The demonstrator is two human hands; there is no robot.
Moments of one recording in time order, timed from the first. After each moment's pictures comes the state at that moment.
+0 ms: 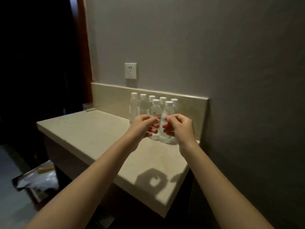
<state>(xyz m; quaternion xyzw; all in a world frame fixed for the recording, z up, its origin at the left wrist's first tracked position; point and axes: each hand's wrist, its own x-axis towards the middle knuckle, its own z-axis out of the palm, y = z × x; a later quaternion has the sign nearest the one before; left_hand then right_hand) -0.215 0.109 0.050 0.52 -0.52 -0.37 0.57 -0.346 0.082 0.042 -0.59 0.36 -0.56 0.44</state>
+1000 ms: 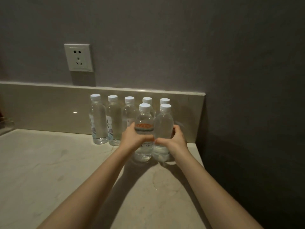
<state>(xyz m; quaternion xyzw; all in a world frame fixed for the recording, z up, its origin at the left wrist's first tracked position) -0.143 -0.101 -0.013 0.51 -0.63 -0.37 0.45 -0.286 -0.070 -0.021 -0.47 0.61 -0.55 0.32</state>
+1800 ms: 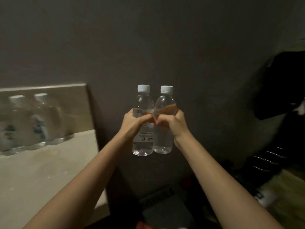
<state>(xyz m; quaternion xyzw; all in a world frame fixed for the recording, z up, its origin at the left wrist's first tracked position) -0.384 0.117 0.025 0.19 -0.70 -0.58 0.38 -0.483 0.210 0.031 -0.34 0.58 -0.72 0.18</state>
